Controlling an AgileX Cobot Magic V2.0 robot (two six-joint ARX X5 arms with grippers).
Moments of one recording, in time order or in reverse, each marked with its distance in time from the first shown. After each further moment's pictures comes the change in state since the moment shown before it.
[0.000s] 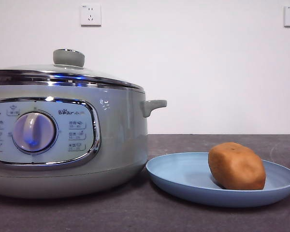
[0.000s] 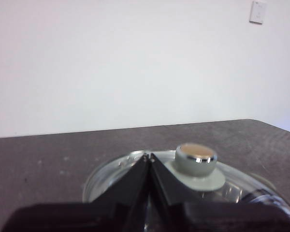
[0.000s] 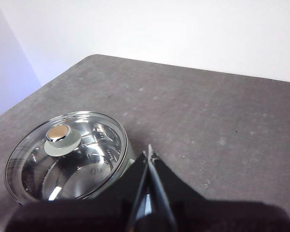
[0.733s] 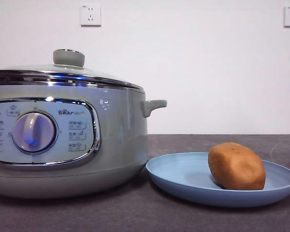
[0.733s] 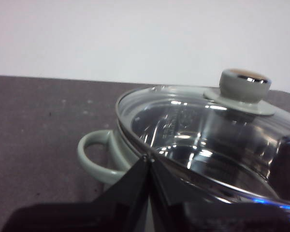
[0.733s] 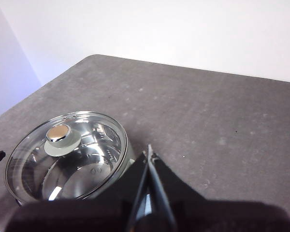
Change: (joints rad) left arm 0.084 -0.137 -0.157 -0.131 -0.005 -0.037; right arm 0.000 0.000 0.000 0.000 0.000 0.000
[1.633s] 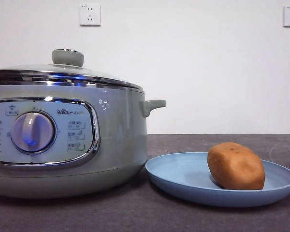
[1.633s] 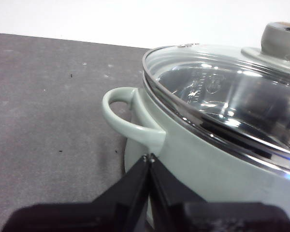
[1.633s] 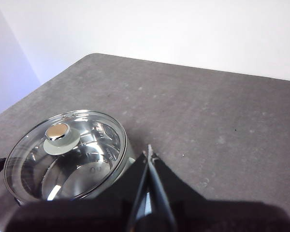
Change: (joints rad) left arm 0.010 -0.001 0.000 -0.134 -0.064 0.000; right arm 0.000 0.000 0.000 -0.006 0.000 0.000
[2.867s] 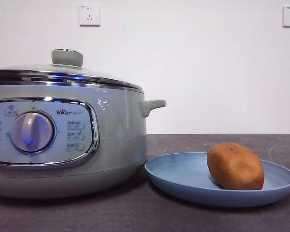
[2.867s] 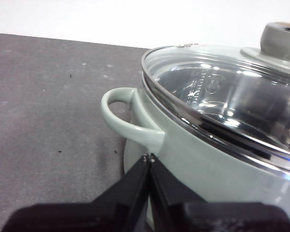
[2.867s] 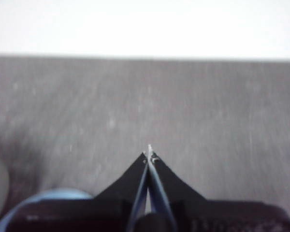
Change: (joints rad) left arm 0.000 0.000 0.000 0.000 0.000 0.000; right arm -0.447 -0.167 -0.438 0.298 -0.008 -0.095
